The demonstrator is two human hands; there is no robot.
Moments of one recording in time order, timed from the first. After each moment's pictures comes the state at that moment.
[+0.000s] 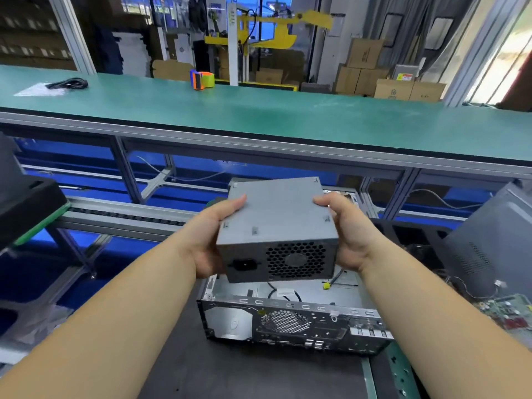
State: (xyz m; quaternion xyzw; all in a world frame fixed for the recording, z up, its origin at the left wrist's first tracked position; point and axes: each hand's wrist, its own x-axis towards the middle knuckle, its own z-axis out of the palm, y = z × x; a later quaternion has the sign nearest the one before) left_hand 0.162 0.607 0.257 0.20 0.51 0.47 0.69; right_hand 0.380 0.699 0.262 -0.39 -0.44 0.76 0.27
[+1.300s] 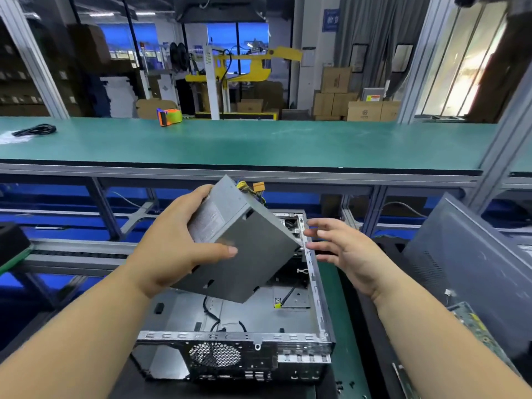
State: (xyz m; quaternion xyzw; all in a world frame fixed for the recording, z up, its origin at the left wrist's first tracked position) left_hand 0.259 0.618 0.308 0.62 0.61 0.46 0.18; right_hand 0.527 0.747 0.253 -0.40 -0.59 0.60 0.36
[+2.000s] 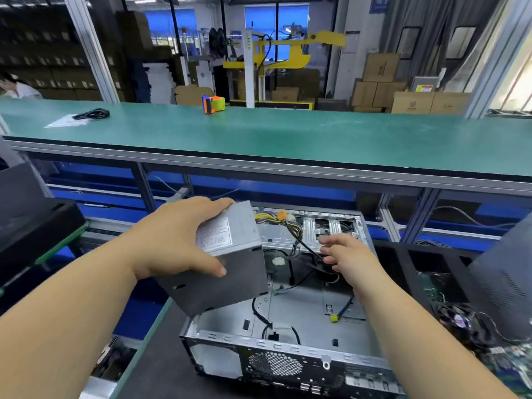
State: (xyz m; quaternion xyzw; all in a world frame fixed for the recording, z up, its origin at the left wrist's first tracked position) left_hand 0.137 0.604 0.319 0.69 0.70 0.16 0.10; right_hand 0.405 0.763 0.210 -0.54 -0.58 0.52 0.31
